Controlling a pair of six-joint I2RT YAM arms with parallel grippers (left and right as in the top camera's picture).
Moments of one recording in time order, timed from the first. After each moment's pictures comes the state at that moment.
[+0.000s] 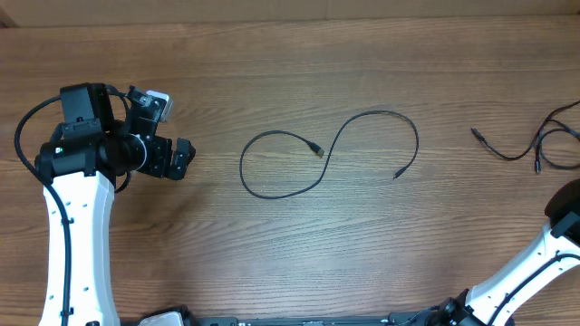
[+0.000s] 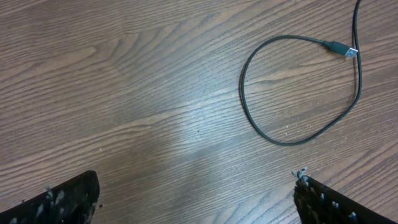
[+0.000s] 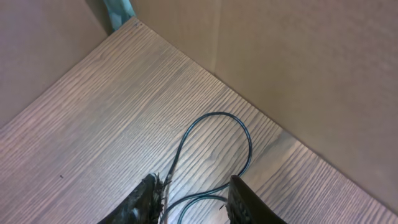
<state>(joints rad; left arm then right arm) 0.21 1.38 1.27 -1.00 0.34 0.42 -0.70 2.31 2.53 -1.06 0.08 0.14</state>
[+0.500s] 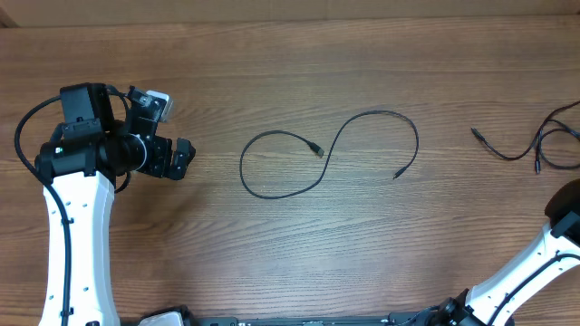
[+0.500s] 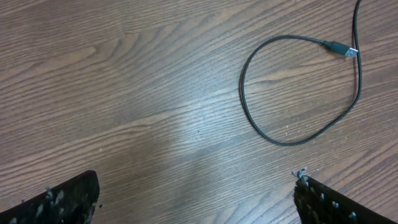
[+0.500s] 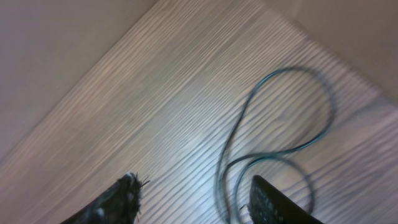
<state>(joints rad) 0.21 1.38 1.27 -1.00 0.34 0.42 -0.70 2.31 2.53 -1.20 -0.23 0.15</state>
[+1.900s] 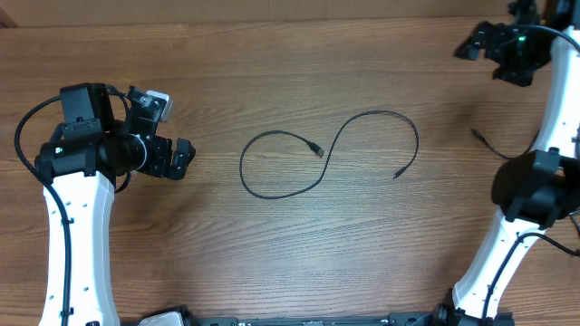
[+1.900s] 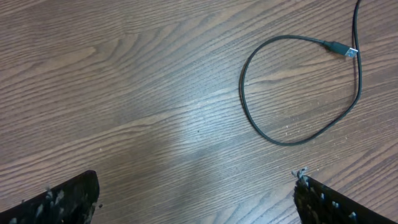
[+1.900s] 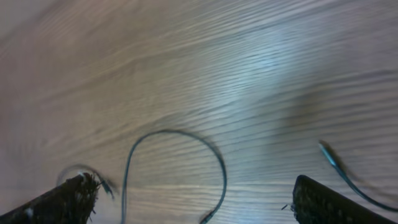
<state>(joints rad) 0.21 1.38 1.27 -1.00 0.34 0.42 -0.26 2.31 2.53 -1.52 -0.38 0.06</state>
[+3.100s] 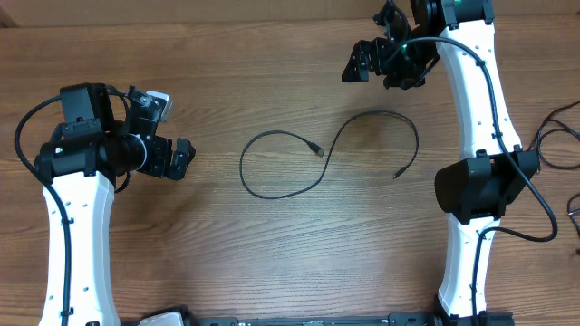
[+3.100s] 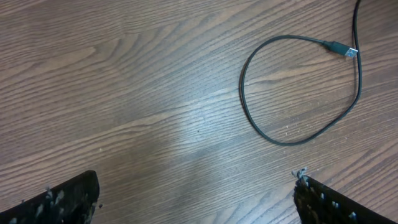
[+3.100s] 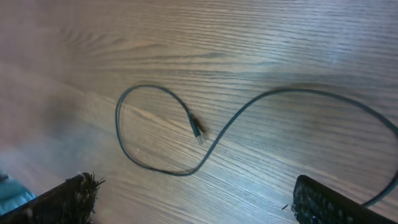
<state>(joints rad) 0.21 1.38 1.27 -1.00 0.34 0.42 0.13 2.31 2.53 -1.60 -0.46 0.06</state>
